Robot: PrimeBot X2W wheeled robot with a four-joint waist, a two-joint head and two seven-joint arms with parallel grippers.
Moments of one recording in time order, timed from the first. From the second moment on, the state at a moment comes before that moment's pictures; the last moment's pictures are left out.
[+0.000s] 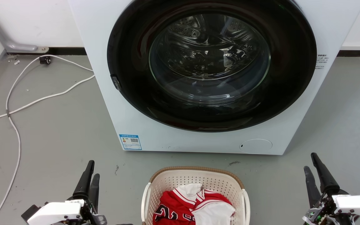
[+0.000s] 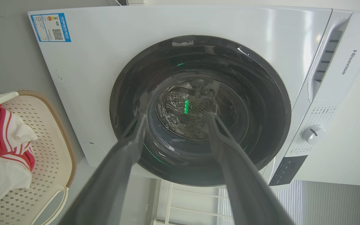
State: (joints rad) left arm -0.04 0.05 0.09 0.29 -1.62 -0.13 0.08; right arm -0.04 -0.05 -0.10 0.28 1.62 0.13 0.09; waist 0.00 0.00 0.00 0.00
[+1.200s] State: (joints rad) left arm -0.04 0.05 0.12 0.01 -1.04 0.04 -0.06; right arm -0.04 -0.05 -0.11 0.03 0.84 0.13 -0.06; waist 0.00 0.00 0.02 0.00
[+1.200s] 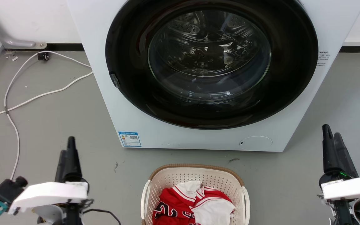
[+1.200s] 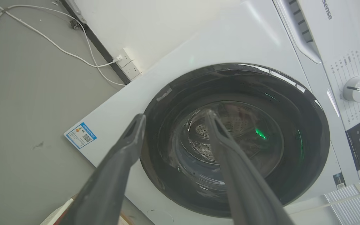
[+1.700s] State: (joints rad) left arm 0.00 0.05 0.00 -0.05 -0.73 0.03 -0.11; right arm -0.03 -0.05 -0.07 -0.07 0.55 0.13 -0.11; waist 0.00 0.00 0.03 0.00
